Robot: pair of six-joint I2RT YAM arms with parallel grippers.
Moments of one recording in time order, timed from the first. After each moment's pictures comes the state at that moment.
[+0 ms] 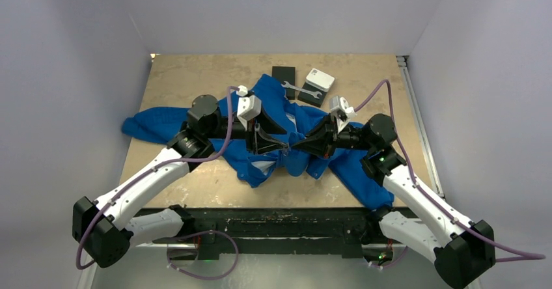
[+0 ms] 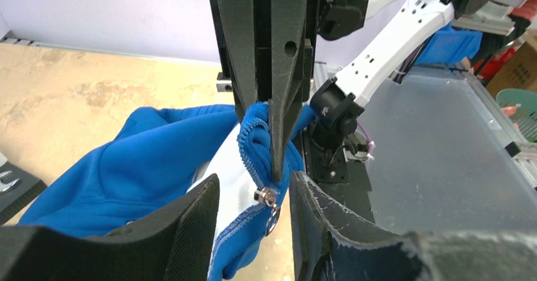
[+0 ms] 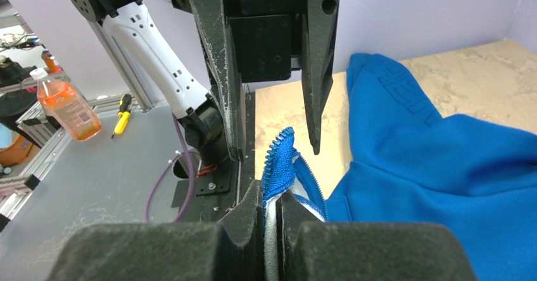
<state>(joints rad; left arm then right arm) -0.65 1.10 0.93 0.15 0.91 -0.12 0.50 0.94 0.68 0.44 -1.00 0.35</state>
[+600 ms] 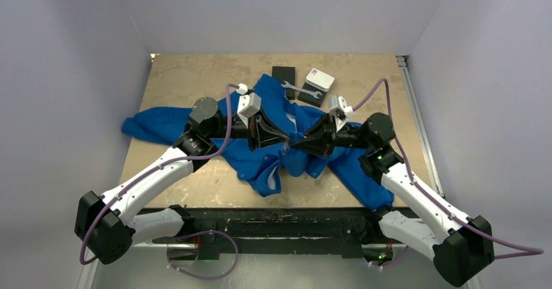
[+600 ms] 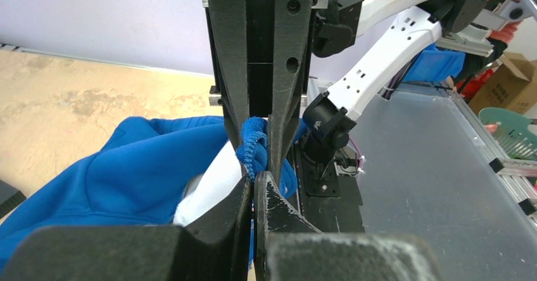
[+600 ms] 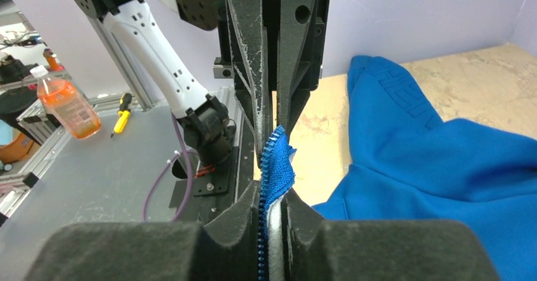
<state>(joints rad) -0.65 1.13 0.89 0.37 0.93 -0.29 0.50 0.97 0.68 0.51 -1.01 0.37</state>
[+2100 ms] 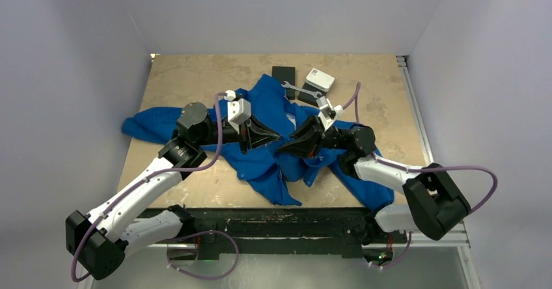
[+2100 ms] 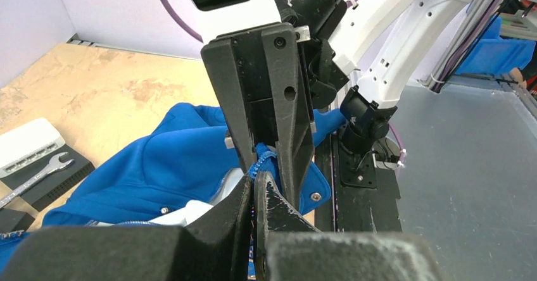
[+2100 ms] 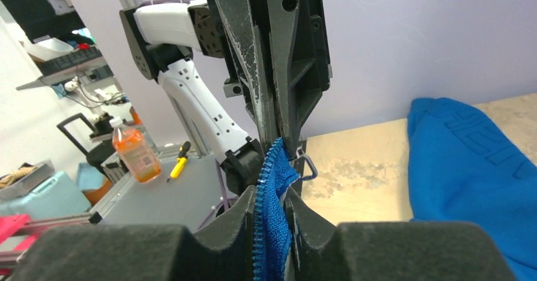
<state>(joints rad) -0.62 1.00 0.86 0.18 0.81 -0.12 0.58 1.33 0.55 1.37 -0.99 0.81</state>
